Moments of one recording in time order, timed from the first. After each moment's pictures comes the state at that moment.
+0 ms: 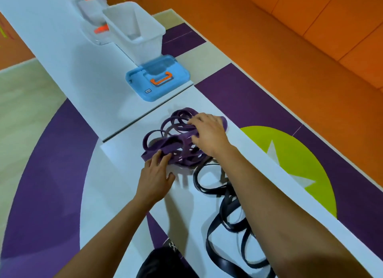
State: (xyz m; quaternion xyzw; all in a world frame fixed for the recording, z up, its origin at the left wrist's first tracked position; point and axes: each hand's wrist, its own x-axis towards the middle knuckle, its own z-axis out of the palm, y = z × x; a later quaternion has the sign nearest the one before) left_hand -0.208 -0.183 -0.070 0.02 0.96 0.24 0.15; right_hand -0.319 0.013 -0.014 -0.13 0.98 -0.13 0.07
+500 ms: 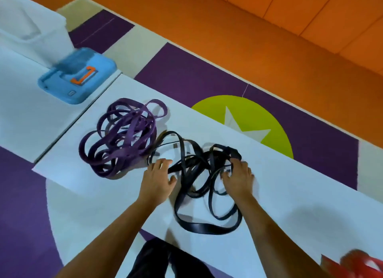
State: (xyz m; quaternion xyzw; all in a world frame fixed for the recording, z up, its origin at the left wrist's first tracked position) left_hand -0.157 -0.065 -0.091 0.23 0.93 0.23 0.18; right_hand -0.057 0.180 -0.085 0.40 0.89 -0.19 0.10
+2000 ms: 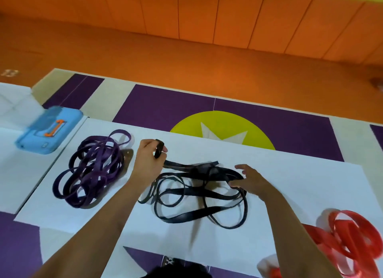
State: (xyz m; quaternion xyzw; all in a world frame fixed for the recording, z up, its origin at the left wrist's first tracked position) left_hand -0.134 0.046 0.044 0.25 0.87 0.41 0.11; right_hand 0.086 0.295 0.004 0.44 0.73 -0.51 0.13
